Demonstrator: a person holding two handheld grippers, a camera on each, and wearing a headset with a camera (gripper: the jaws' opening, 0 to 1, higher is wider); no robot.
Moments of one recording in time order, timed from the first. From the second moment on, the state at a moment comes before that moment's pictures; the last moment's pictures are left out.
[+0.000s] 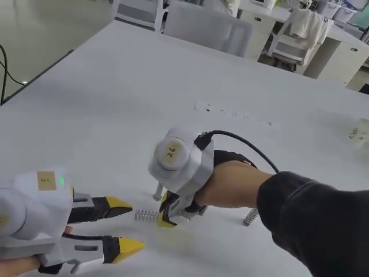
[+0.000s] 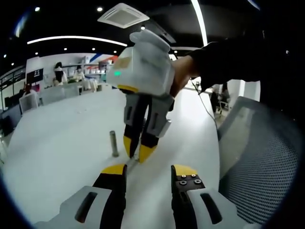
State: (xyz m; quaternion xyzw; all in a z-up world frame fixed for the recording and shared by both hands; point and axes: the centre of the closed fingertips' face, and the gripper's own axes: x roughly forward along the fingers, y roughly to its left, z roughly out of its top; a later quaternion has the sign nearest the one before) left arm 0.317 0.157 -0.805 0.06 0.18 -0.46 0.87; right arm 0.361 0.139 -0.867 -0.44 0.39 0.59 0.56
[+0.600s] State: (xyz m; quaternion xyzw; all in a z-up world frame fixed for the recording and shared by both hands) left arm 0.320 0.156 -0.807 0.07 0.18 -0.46 0.87; right arm 0.345 0.125 -0.845 -0.44 0.40 0.59 0.54
